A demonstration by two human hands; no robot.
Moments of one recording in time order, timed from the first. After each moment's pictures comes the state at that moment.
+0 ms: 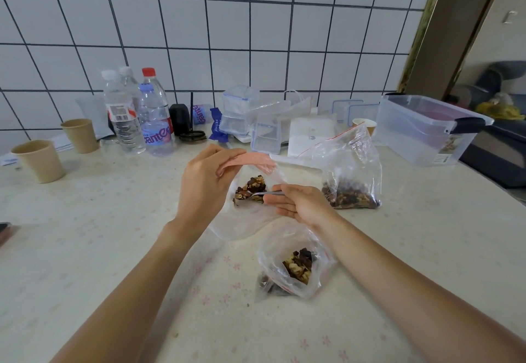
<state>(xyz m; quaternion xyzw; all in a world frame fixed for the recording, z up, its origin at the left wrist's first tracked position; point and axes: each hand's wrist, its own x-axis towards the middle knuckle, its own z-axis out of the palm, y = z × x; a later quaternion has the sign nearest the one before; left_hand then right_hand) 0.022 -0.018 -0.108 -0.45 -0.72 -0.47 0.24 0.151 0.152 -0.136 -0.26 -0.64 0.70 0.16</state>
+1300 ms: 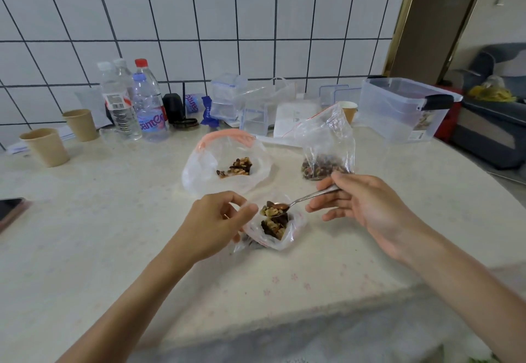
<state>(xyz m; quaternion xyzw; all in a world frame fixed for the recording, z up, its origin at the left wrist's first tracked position) 0.154 -0.074 -0.117 -0.38 -0.81 -0.43 -0.12 0.332 0.130 -0.088 -0.20 -0.70 0.66 0.21</state>
